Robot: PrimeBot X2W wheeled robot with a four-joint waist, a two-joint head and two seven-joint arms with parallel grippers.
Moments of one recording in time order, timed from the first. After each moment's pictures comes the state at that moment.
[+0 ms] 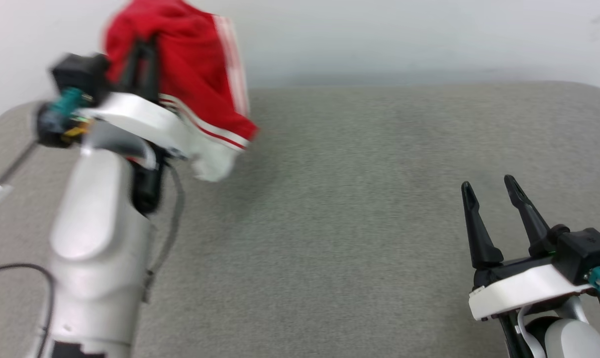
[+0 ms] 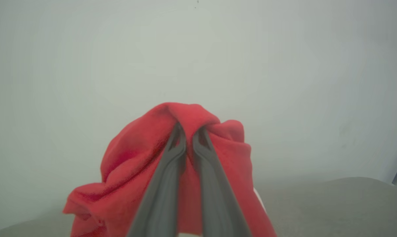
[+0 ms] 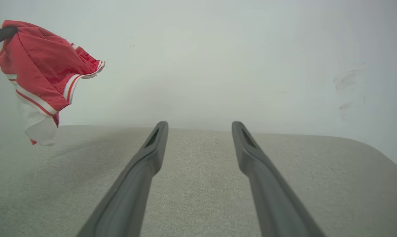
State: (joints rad) left arm -0.80 0.20 -0.13 0.58 -0.31 -0.10 -0.18; right arm -0.09 -0.05 0.04 -0.08 0.14 0.13 -0.06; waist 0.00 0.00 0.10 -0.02
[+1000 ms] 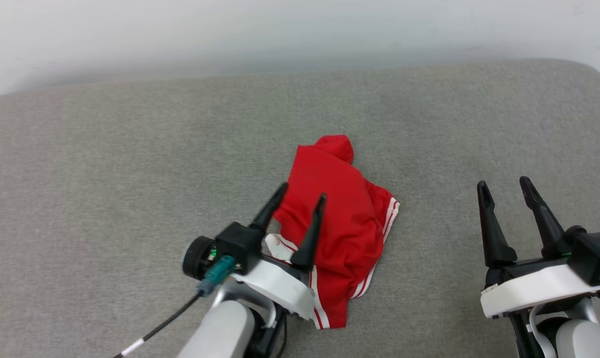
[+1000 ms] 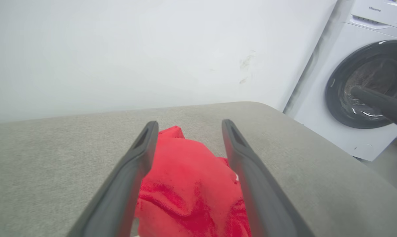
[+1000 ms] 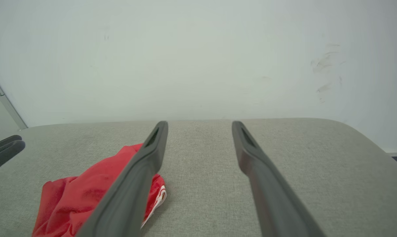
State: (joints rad) left arm -0.30 0.05 -0.47 0.23 -0.33 -0.02 -0.23; right arm -0.08 -0.05 0.00 -0.07 0.16 0.13 -0.08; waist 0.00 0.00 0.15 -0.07
